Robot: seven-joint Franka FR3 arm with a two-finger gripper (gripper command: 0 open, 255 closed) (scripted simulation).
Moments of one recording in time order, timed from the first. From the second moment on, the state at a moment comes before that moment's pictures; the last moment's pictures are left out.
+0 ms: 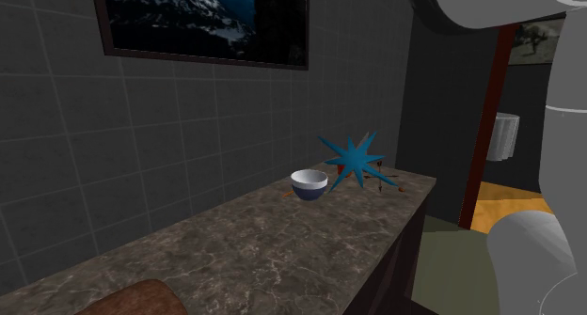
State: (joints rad) arm 0.49 0.16 0.43 -1.92 -0.08 2.04 0.93
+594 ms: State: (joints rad) arm 0.49 0.16 0.43 -1.92 -0.08 2.04 0.93
